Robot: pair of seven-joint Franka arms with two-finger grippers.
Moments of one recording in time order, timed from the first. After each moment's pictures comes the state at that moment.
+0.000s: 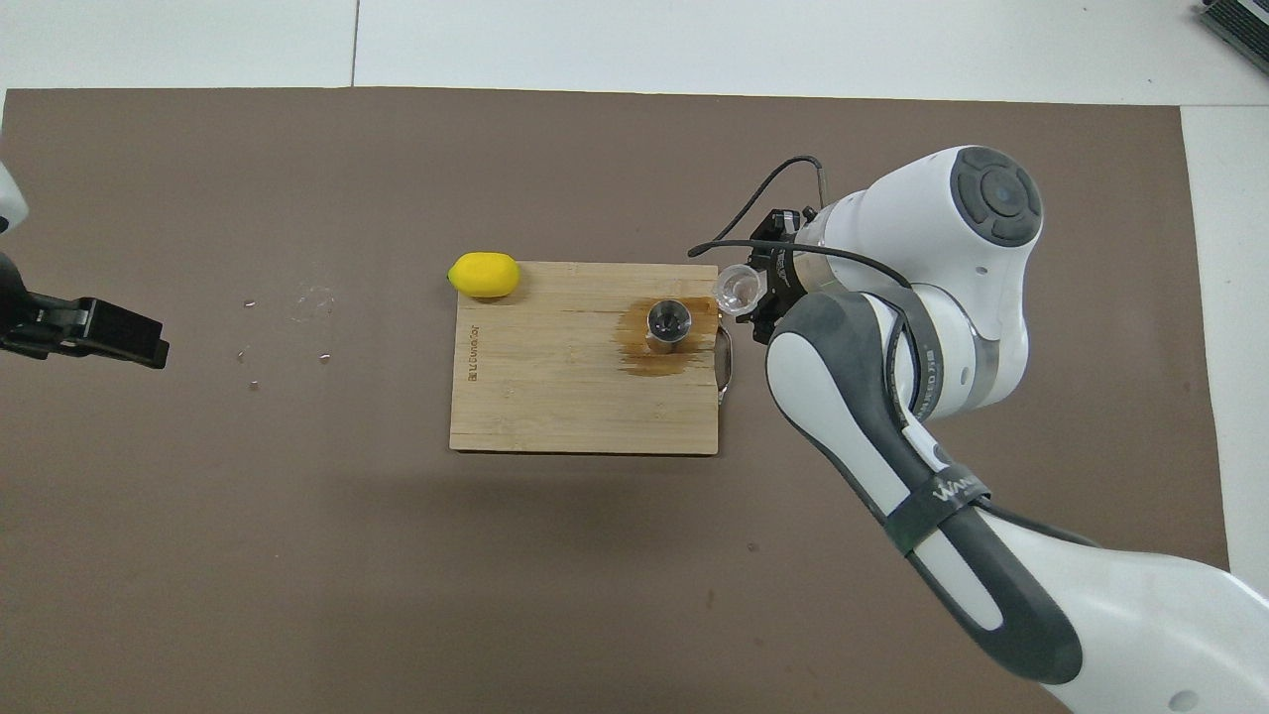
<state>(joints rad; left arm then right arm) 0.02 -0.02 -0.09 -1.56 -0.01 1.47 0.08 0.31 0.33 0.03 -1.71 0.27 2.17 1.74</state>
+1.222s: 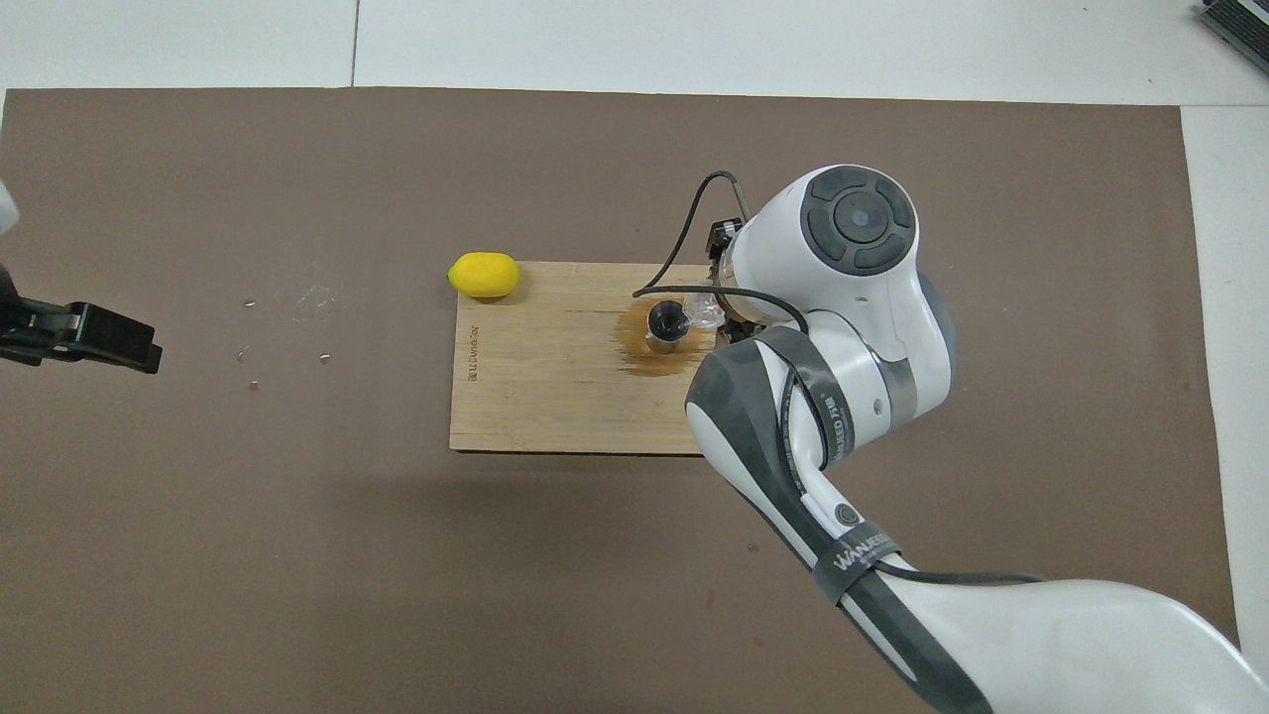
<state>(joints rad) 0.00 -0.02 -0.05 -1.58 -0.01 1.47 0.08 0.41 0.35 0.03 -1.65 0.03 2.12 1.75</state>
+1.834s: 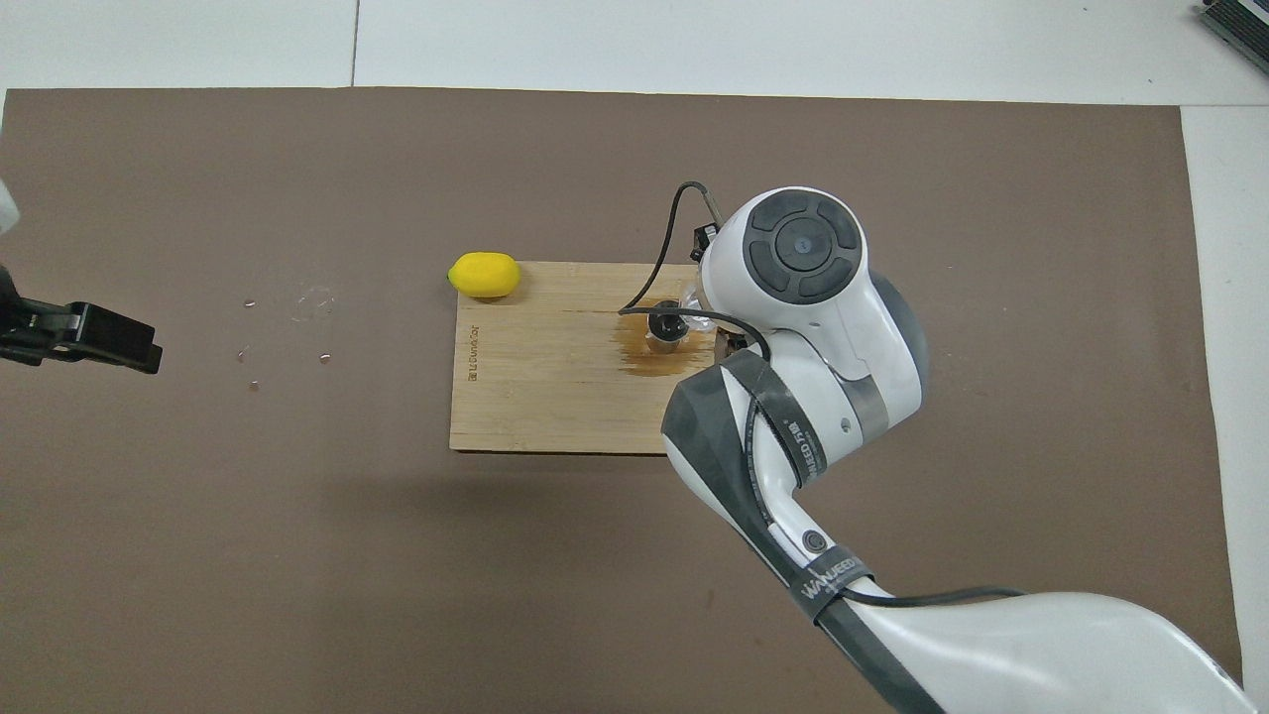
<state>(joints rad) 0.00 -0.02 -0.05 -1.58 -0.01 1.47 0.08 0.45 0.36 0.03 -1.64 -0.12 2.12 1.75</state>
